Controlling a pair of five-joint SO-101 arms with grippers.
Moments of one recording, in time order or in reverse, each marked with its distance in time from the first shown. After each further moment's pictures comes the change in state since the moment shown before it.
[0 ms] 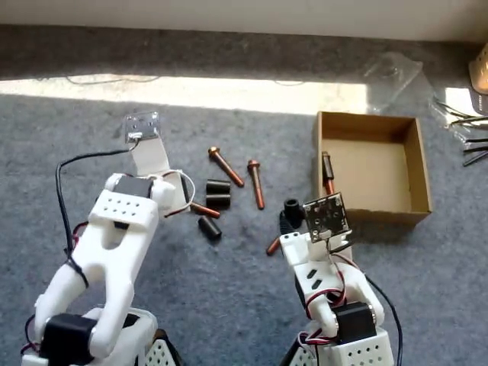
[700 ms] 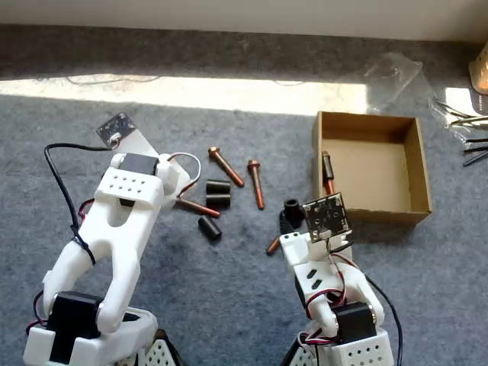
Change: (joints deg) left arm 0.4 6.6 -10.4 9.8 29.8; right arm 0.0 0.0 0.0 0.0 0.0
